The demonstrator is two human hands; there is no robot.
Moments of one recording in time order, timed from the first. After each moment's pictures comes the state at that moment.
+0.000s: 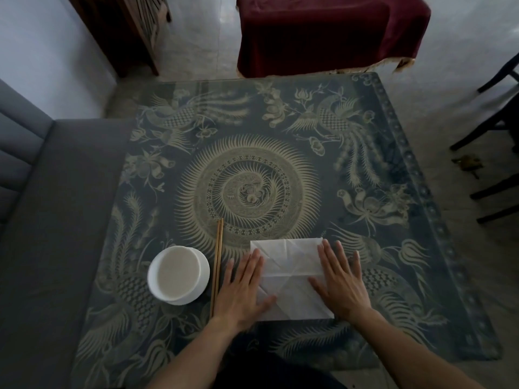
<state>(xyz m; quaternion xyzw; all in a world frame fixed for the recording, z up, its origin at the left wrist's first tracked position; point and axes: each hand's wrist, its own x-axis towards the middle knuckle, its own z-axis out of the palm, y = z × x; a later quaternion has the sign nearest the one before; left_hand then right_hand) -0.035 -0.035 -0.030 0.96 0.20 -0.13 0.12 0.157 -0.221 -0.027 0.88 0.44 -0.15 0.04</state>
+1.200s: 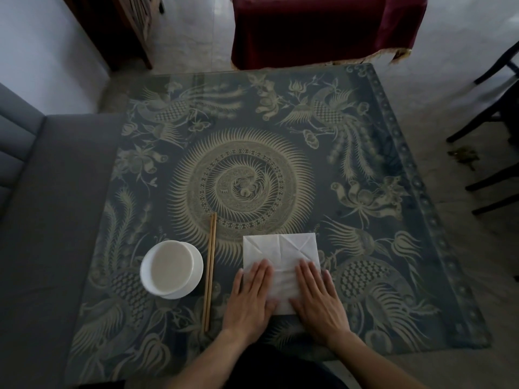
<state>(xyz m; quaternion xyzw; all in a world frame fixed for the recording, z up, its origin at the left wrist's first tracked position) -0.042 -0.085 -0.047 0.97 0.20 -0.10 0.12 0.095 -0.239 -0.039 0.86 0.48 -0.15 -0.03</state>
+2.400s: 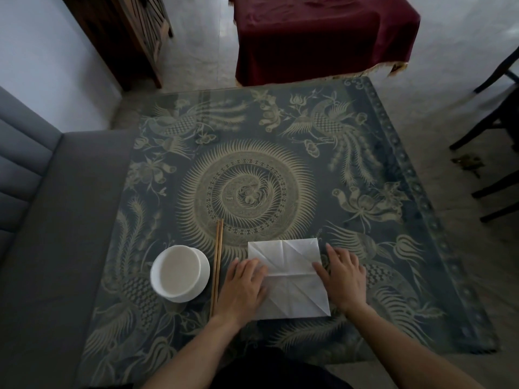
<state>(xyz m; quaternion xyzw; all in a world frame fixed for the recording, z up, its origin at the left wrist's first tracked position) -0.035 -0.042 -0.025 0.98 0.16 -0.03 0.11 0.156 -0.217 -0.018 0.95 0.27 -0.15 -0.07</state>
